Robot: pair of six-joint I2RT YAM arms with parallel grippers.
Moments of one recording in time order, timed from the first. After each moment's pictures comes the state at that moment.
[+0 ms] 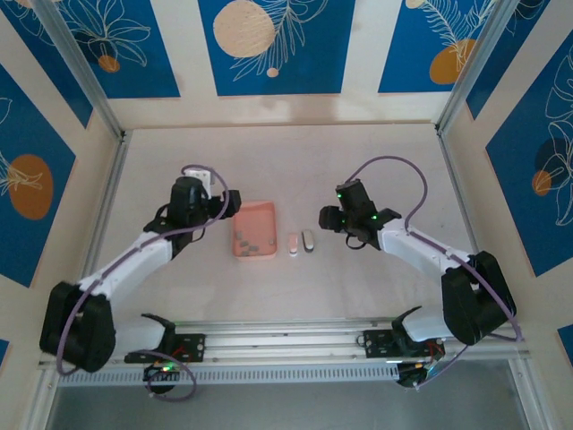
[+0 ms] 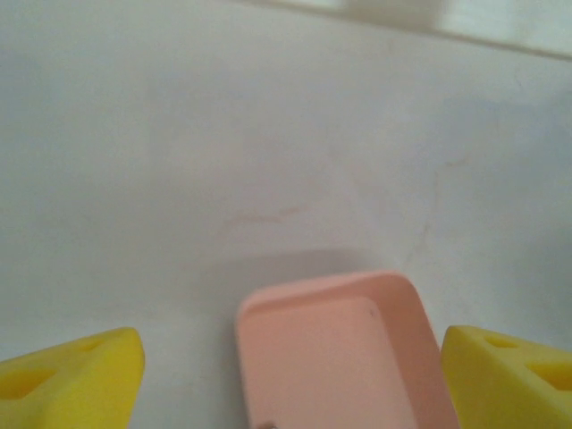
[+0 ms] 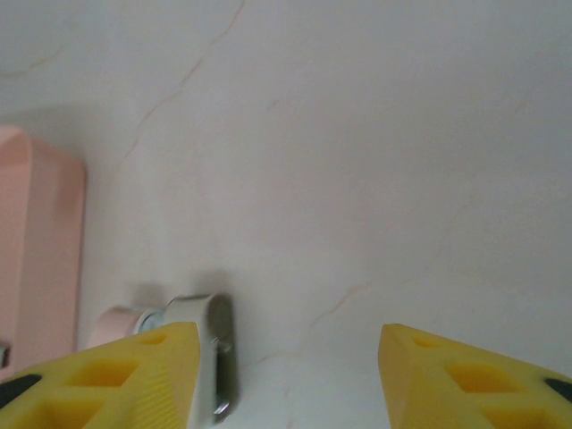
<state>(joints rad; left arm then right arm) -0.38 1.21 0.75 -0.06 -0.02 -0.34 0.48 1.36 0.81 -0.33 0.06 0.50</state>
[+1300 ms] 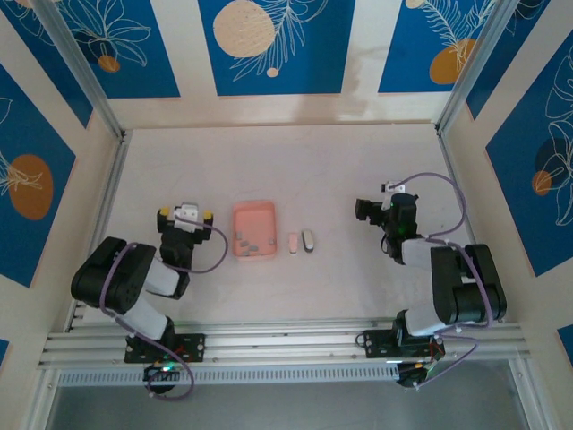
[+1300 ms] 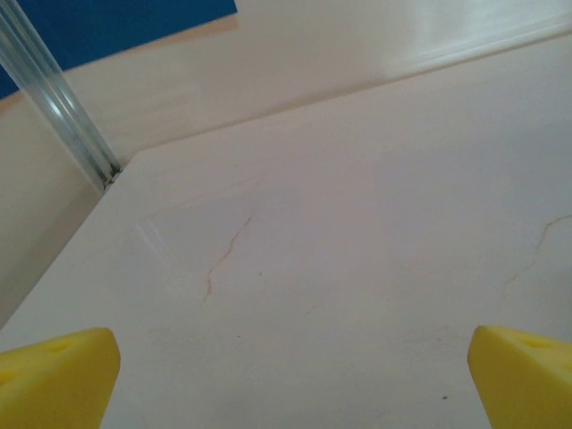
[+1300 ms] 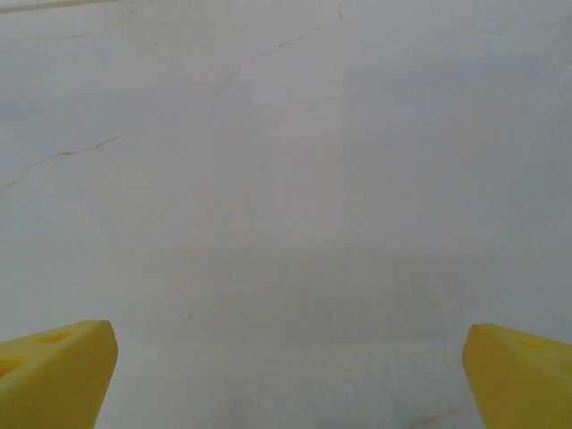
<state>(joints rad) -0.22 1.60 0.18 1.25 -0.31 0.20 0.05 1.47 0.45 0.53 -0.01 0.11</state>
